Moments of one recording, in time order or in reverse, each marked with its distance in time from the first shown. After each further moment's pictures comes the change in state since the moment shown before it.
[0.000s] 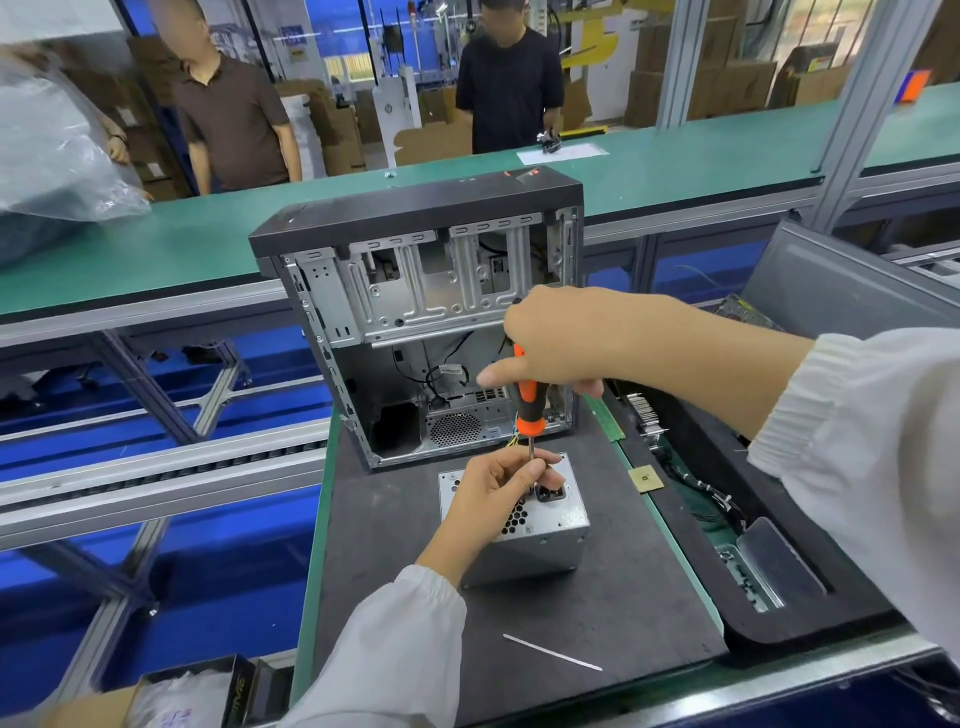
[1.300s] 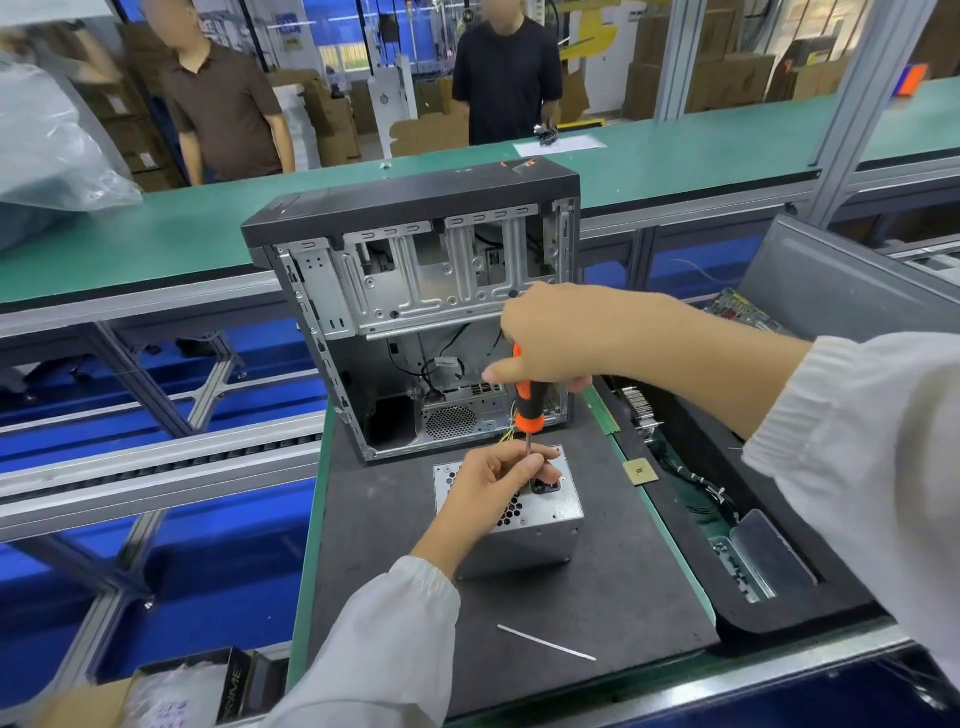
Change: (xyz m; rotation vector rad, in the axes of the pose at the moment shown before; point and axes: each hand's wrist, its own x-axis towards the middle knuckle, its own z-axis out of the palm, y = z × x) left_hand -0.001 0.005 0.002 -0.033 -0.029 -0.003; right_hand -0.004 -0.003 0.000 0.028 0.006 -0.013
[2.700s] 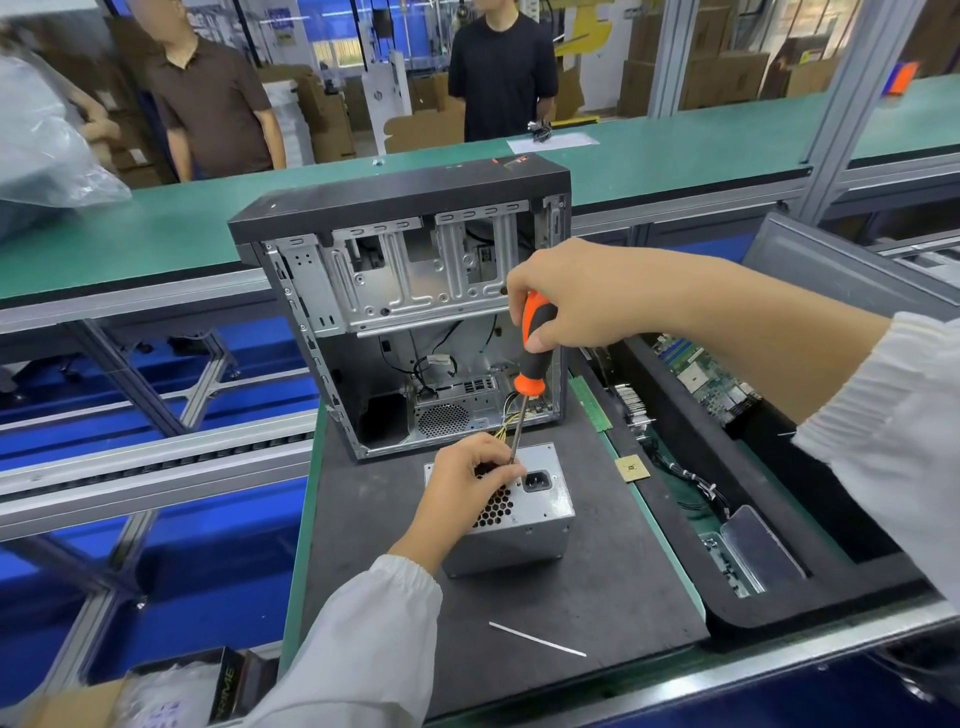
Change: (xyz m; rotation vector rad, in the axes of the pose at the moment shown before) left_hand 0.002 0.002 -0.013 0.502 0.137 0.057; right_hand -0.024 0.020 -0.021 0.225 0.097 -0.019
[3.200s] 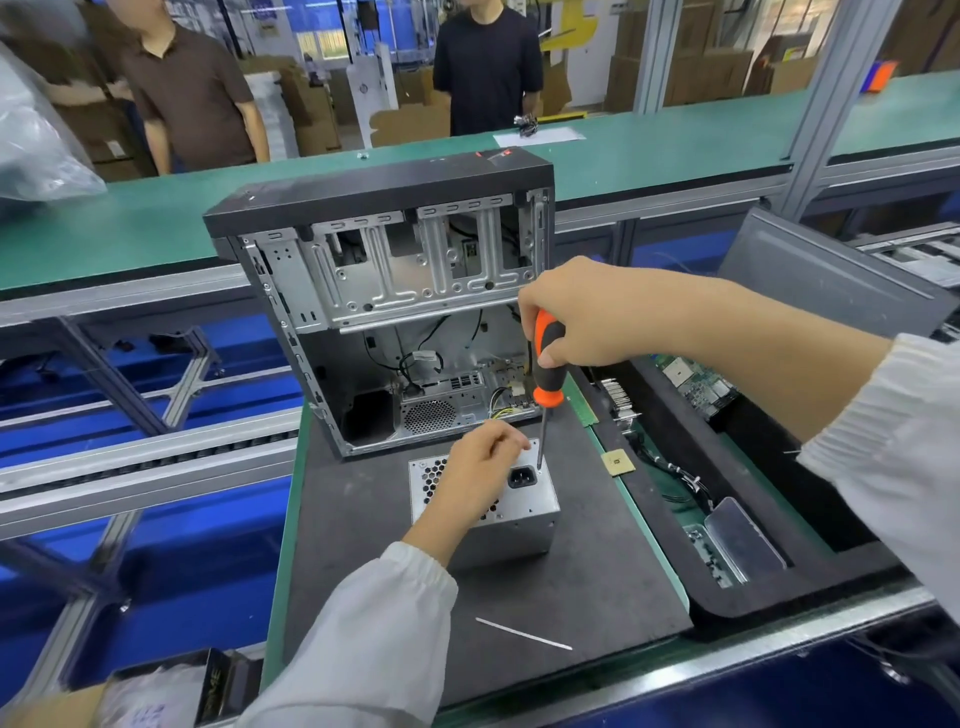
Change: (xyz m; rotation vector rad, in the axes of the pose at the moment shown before) left_hand 0.009 0.023 0.020 -0.069 -0.039 -0.206; right_hand -0.010 0.012 0.017 -0.066 -0.047 0.074
